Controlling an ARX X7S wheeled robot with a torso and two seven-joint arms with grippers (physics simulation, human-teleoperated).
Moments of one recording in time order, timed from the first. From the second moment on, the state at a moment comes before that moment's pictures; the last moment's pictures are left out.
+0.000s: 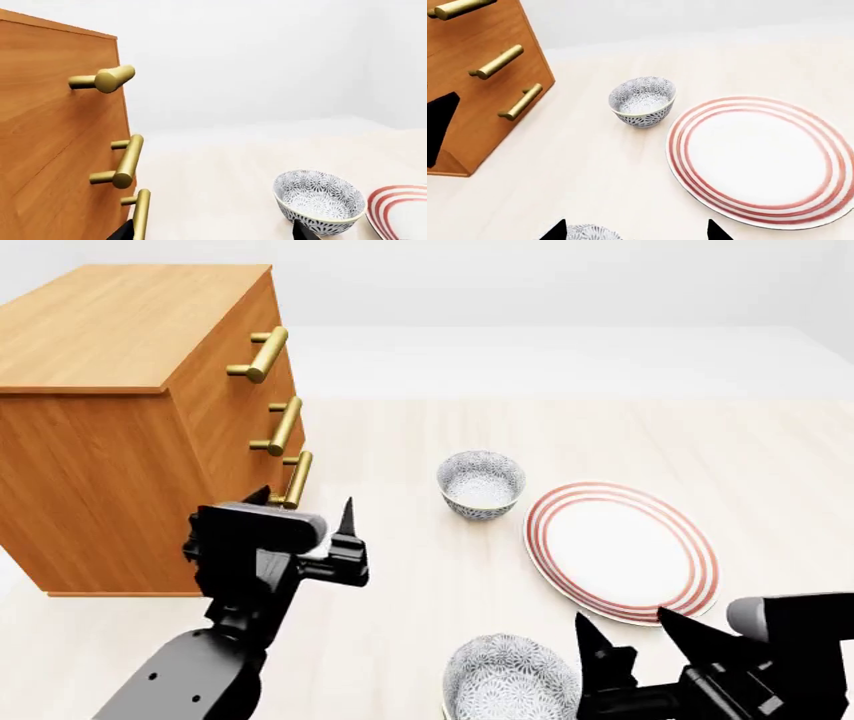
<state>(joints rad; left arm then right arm) -0.36 -0.34 0.26 0.33 -0.43 -0.52 -0.21 0.07 0.60 0.43 -0.86 1.62 1.19 0.70</state>
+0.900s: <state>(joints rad) -0.21 -0.48 -0.08 0.92 -0.83 -0.57 -0.30 0.25 1.24 -0.36 -1.04 0.99 0.21 1.05</state>
